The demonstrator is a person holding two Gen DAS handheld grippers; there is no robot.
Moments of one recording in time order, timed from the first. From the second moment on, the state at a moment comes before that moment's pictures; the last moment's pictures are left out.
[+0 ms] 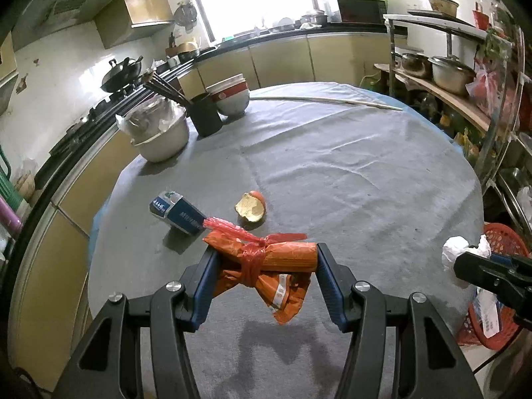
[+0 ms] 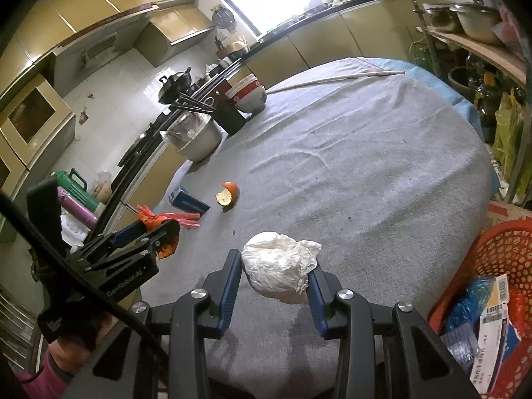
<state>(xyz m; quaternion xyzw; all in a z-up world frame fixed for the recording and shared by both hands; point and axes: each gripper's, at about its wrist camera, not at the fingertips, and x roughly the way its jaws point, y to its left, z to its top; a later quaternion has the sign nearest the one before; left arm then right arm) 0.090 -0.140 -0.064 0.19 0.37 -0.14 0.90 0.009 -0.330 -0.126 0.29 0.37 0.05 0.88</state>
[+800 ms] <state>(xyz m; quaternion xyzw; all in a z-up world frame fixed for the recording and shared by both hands) 0.073 -0.175 -0.067 0.22 0.36 -0.17 0.89 -0.015 -0.359 -0.132 0.32 0.36 0.04 0.88</state>
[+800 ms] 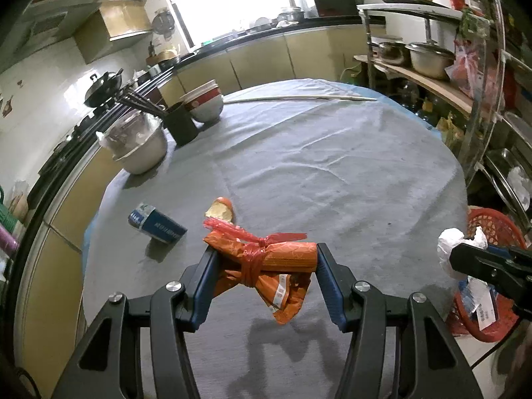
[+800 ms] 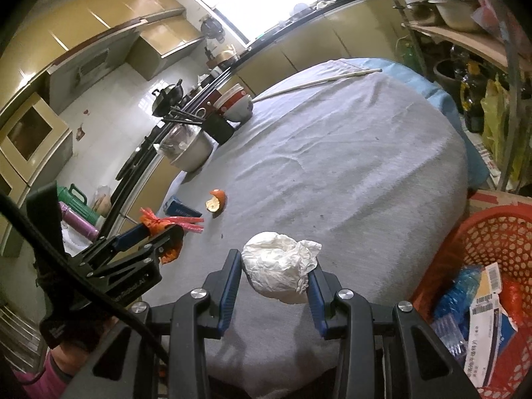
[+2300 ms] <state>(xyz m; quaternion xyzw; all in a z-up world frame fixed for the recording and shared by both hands) -0.037 -0.326 -0.076 0.33 0.33 -0.37 0.81 -0.180 -0.498 -0.163 0.42 0.31 -0.15 0.84</state>
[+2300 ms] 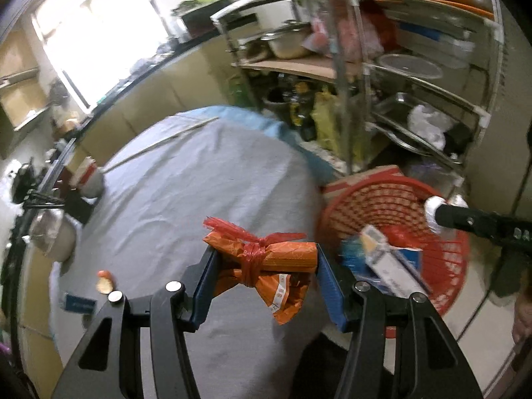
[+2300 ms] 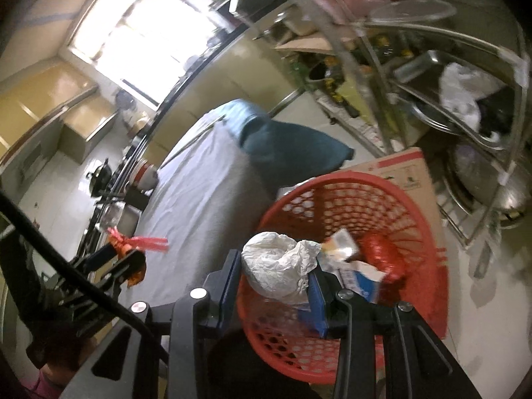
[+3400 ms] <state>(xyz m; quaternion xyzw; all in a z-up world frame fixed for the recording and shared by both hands) -0.005 -0.277 -0.095 0.25 0.42 -0.41 0.77 -0.173 -0.504 -0.161 0.45 0.31 -0.17 0.82</state>
